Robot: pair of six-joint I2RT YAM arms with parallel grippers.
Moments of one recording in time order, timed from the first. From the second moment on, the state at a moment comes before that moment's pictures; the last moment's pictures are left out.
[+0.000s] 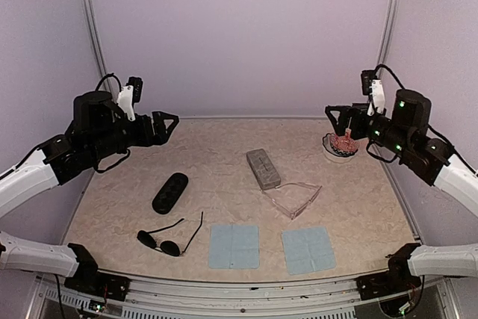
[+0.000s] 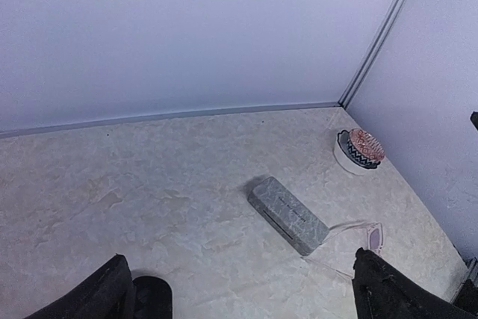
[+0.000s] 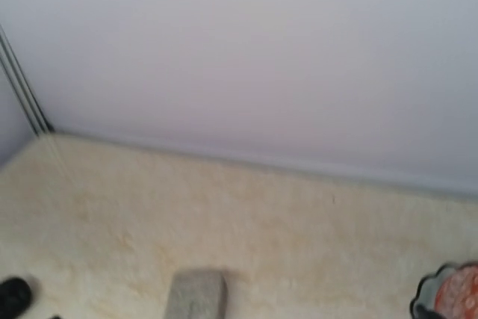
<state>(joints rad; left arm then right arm) -0.64 1.04 0.96 -0.19 -0.12 -0.32 0.48 0.97 0.91 -0.08 0.02 0.15</state>
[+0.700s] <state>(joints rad) -0.69 1.05 0.99 -0.34 -0.28 -0.32 0.49 0.96 0.82 -0.14 -0.11 0.18</state>
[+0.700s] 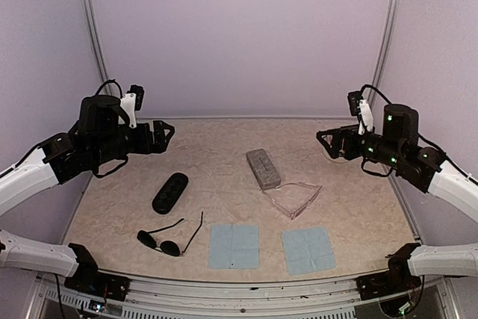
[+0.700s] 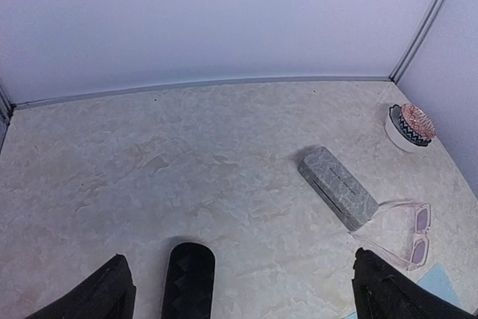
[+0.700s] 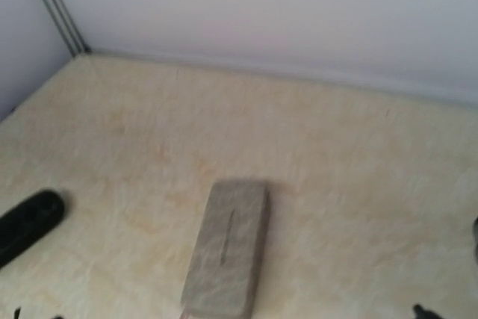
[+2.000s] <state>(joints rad) -0.65 0.98 0.92 -0.37 -0.29 -0.39 0.74 1.98 1.41 -0.30 0.21 0.37</state>
